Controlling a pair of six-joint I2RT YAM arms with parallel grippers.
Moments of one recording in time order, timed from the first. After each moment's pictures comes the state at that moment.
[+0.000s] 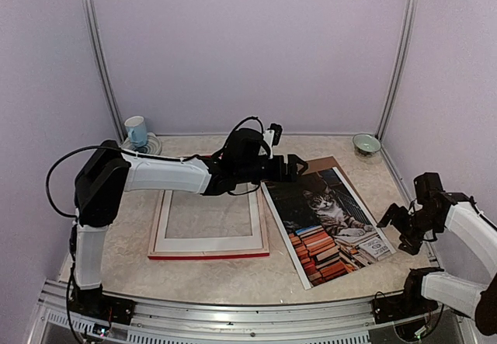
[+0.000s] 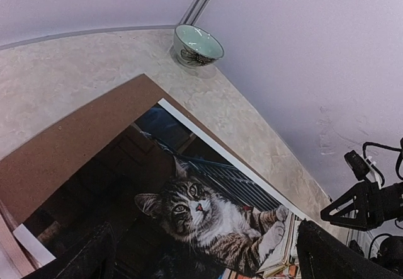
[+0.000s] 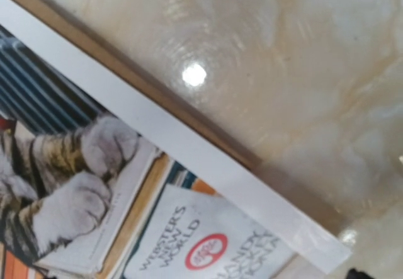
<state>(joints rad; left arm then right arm) -0.92 2.11 1.54 0.25 0.08 -0.52 -0.07 0.89 0.53 -0.81 -0.16 0.74</state>
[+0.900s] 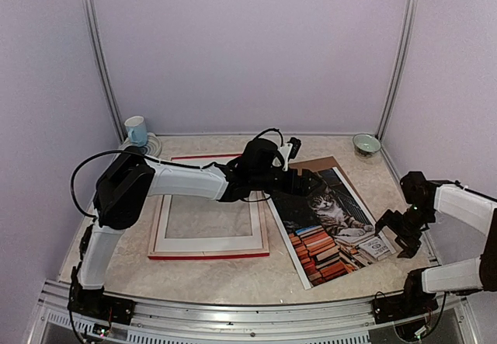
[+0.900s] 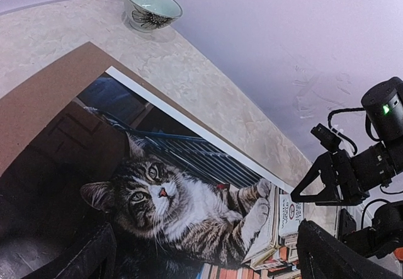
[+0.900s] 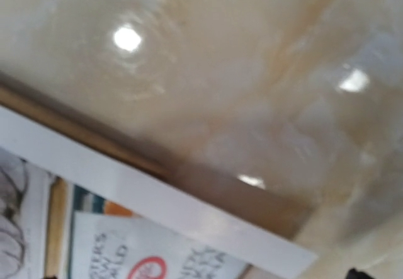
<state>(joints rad) -0.94 2.27 1.67 0.26 0.26 -0.48 -0.01 1.16 0.61 -0.87 -0.09 0.88</state>
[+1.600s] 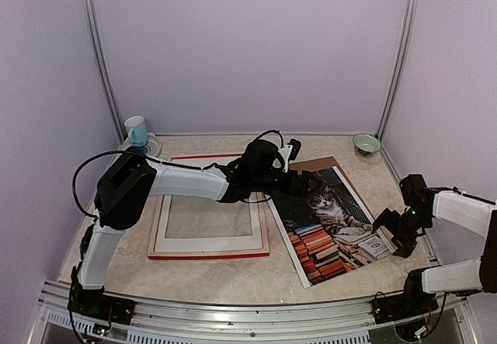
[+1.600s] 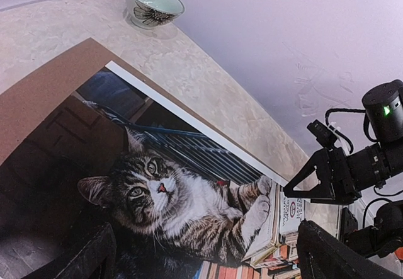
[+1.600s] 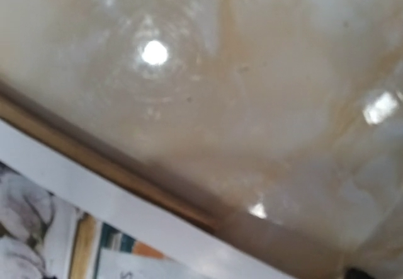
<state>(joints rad) -0.94 2.28 1.67 0.26 0.26 -0.49 -0.01 1.16 0.54 -0.71 -0.11 0.88</state>
